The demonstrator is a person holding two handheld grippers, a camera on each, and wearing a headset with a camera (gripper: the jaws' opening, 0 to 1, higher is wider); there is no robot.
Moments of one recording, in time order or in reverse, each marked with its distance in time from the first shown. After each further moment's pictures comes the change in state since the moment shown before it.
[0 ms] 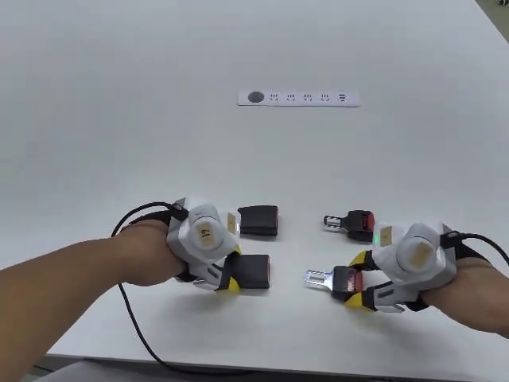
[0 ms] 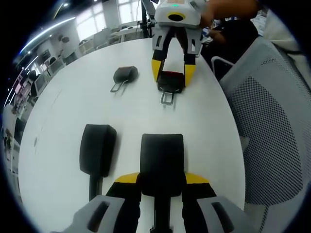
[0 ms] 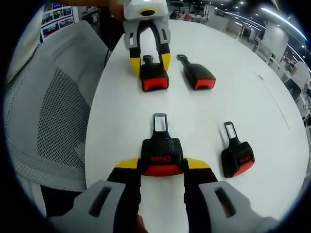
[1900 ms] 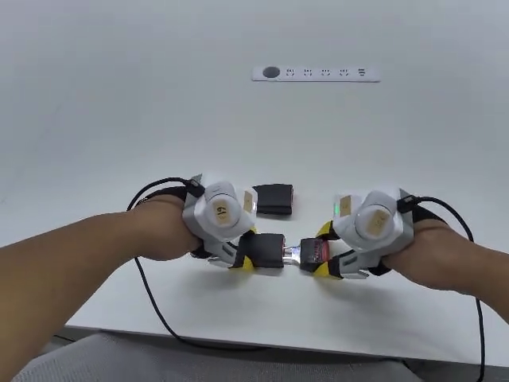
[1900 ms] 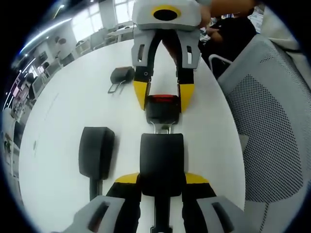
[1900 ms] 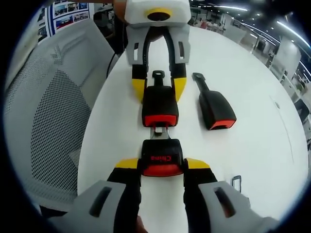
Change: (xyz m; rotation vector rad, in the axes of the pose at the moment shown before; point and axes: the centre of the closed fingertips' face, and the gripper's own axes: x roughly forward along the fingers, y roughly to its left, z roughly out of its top) left arm 0.001 0.000 0.002 0.024 0.018 -0.013; right arm 0.036 0.000 0.056 -0.134 -0.026 0.072
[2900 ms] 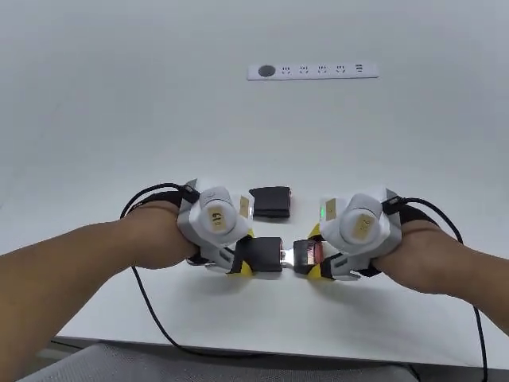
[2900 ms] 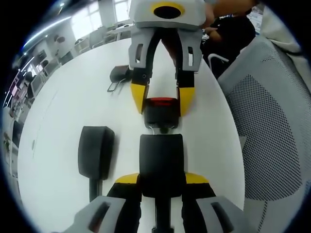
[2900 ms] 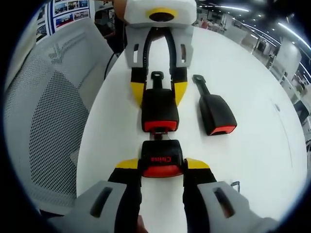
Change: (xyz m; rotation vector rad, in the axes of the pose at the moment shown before) left arm 0.001 0.002 -0.001 -0.007 0.009 -0.013; right arm 0.003 -0.004 0.006 -0.001 0.005 -0.011
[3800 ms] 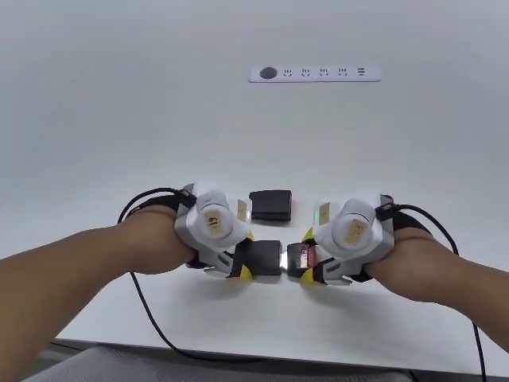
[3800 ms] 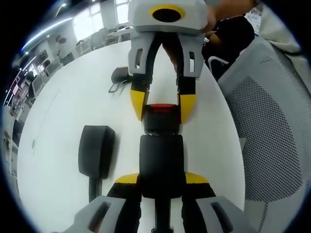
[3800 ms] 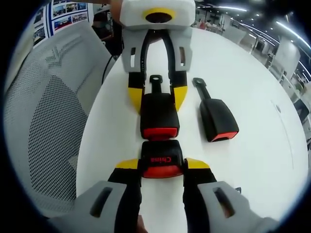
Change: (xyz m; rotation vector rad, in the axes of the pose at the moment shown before) left arm 0.000 0.000 0.000 -0.008 -0.027 0.006; right arm 0.010 0.000 0.008 0.023 -0.008 0.005
